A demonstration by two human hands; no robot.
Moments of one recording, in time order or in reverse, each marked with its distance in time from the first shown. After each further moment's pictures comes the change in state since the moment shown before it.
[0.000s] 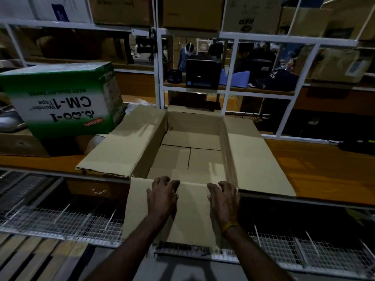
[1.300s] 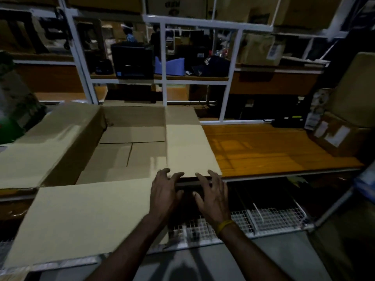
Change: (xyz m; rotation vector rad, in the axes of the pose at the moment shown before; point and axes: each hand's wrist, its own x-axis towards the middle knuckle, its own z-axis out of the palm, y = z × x) left_hand -0.019 0.220 0.064 -0.255 -0.046 0.276; right_hand -0.014 0.175 -0.089 0.018 0.051 0.003
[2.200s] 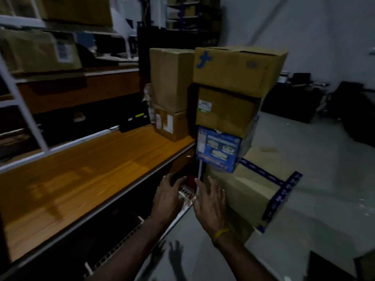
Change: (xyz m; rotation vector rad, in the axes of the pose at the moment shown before) left_hand 0.020 0.459 0.303 -0.157 -0.396 0.759; right_hand -0.114 0.409 -0.253 -0.389 0.283 0.640
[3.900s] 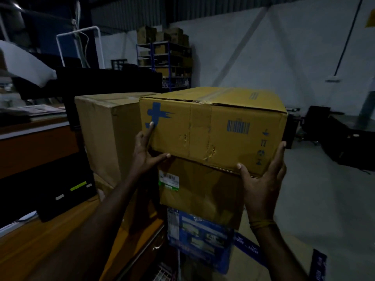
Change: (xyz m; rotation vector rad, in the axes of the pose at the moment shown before) left_hand 0.579 -0.002 0.002 -0.484 0.388 0.311; right_hand 0.441 0.211 -0.073 0.478 0.810 0.242
